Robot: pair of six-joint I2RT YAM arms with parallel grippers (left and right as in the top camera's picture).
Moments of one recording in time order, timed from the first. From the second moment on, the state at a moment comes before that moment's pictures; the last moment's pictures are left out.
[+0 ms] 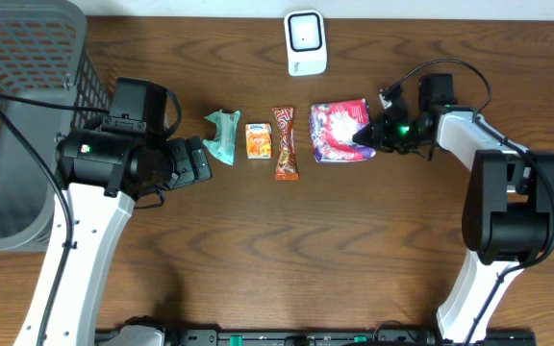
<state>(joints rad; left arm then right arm) -0.17 1.34 1.40 -1.30 0.01 -0.45 0.00 2.09 1.31 -0.48 -0.77 0.15</state>
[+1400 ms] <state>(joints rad) -0.17 1.34 1.40 -1.30 0.01 -0.45 0.28 2.25 1.54 0.41 -0.23 0.95</state>
